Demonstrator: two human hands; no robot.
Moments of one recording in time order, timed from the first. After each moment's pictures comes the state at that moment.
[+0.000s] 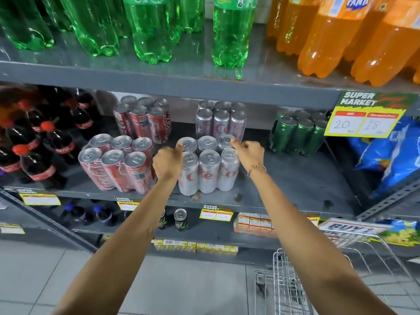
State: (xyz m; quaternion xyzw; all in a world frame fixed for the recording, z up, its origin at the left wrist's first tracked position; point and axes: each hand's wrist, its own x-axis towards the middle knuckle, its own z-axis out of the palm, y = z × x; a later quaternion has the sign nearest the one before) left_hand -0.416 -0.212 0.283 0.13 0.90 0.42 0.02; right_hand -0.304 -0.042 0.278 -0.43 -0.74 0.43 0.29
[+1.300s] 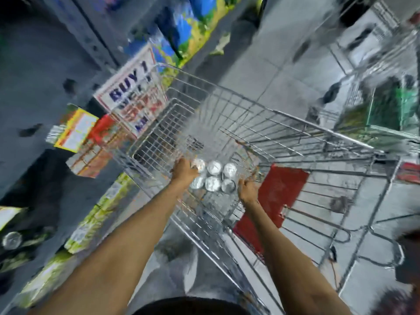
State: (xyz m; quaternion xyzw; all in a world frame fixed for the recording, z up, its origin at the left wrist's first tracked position) left_hand 0.078 -0.115 0.033 0.54 0.71 -0.04 0.45; right_hand 0.249 -0.214 0.004 -0.85 -0.24 0.44 0.16
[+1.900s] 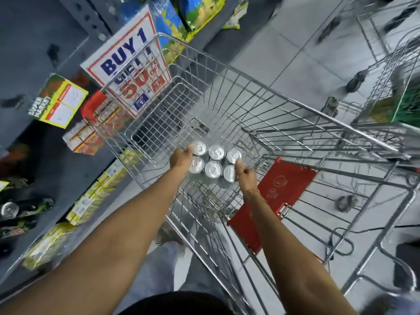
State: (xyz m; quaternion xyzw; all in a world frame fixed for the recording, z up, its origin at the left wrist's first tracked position) left_hand 0.091 -0.123 0.004 0.43 0.79 0.00 0.44; right_hand 0.259 -0.206 -0.018 -0.78 -0.20 0.52 0.27
